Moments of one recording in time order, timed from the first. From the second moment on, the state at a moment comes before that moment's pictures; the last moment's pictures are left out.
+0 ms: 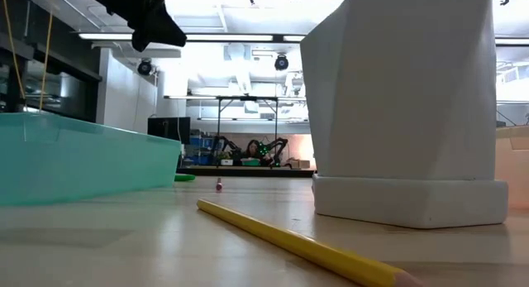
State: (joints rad) left arm 0.74 0.88 0.89 -0.47 0.21 -0.05; right arm -0.71 1.22 2.08 -0.92 -0.50 -0.13
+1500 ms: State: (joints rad) left arm 0.74 0.88 0.89 -0.52 0.21 -0.16; right arm -0.71 0.60 0.88 -0.41 -0.29 0.07
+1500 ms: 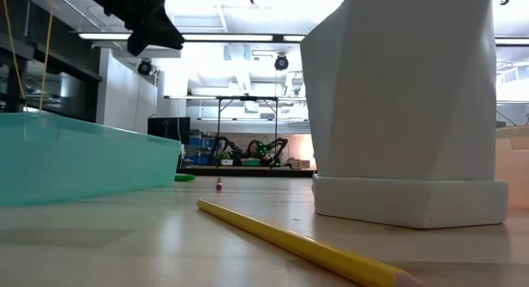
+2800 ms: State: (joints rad) left arm 0.74 0.88 0.89 -0.56 0.19 -0.11; right arm -0.71 1.38 0.80 -0.59 -0.14 -0.51
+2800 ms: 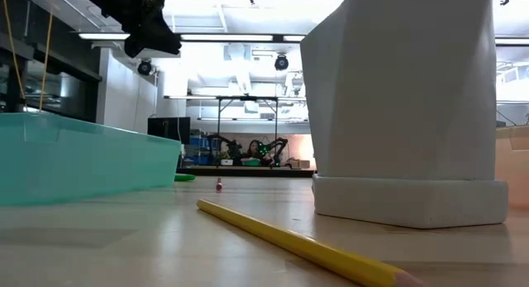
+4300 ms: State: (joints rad) left arm 0.74 0.88 0.89 -0.60 0.28 -0.07; right arm -0.72 1.65 0.99 -0.74 -0.13 -0.64
